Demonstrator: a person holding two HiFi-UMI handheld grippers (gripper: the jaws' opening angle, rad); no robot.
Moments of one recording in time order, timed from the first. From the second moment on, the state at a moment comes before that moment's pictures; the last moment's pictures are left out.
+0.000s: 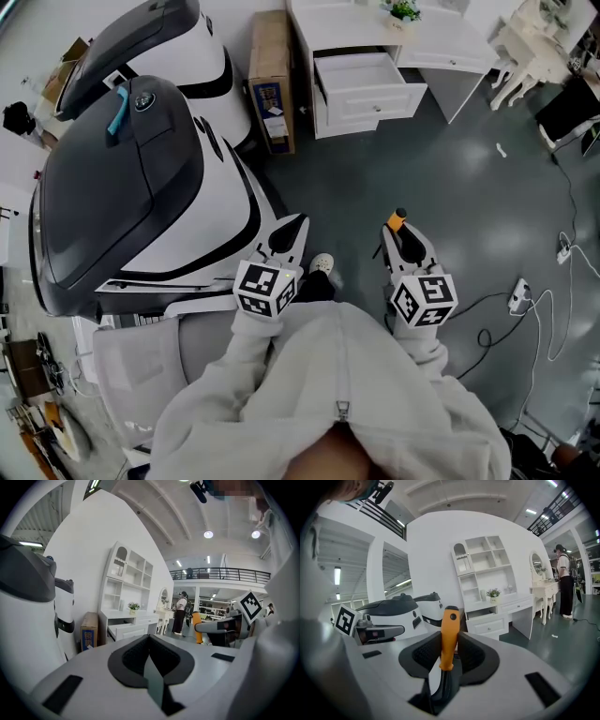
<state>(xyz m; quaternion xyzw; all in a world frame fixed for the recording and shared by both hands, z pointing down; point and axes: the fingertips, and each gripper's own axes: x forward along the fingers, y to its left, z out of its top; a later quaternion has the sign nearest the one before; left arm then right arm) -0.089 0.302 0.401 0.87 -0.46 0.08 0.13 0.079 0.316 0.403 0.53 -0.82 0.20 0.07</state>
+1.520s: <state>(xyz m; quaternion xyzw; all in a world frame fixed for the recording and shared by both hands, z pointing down) -0.126 0.149 0.421 0.89 -0.42 0.08 0.17 0.038 0.174 0.414 0.56 -0.79 0.21 0.10</state>
